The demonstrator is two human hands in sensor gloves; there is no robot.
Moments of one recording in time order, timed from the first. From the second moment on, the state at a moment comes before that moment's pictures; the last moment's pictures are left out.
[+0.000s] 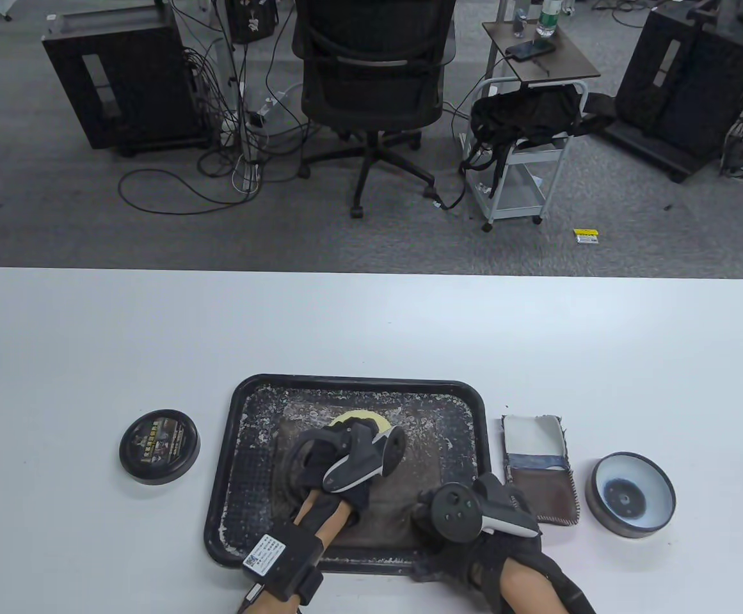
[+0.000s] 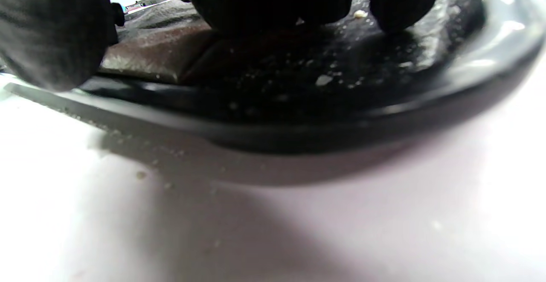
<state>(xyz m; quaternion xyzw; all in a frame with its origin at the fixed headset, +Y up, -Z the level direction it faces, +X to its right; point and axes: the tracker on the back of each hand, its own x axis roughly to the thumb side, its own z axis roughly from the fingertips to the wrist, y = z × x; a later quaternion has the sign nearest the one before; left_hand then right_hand) -0.024 -0.749 -0.383 0.00 -0.10 -0.08 0.99 0.144 -0.759 -0.310 0.29 0.19 0.94 0.06</state>
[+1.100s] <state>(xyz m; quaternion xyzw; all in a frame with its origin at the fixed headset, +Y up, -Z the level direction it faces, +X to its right) 0.029 -0.742 -0.366 0.01 -0.22 -0.10 0.97 0.157 -0.761 -0.314 0.24 0.18 0.95 0.09</state>
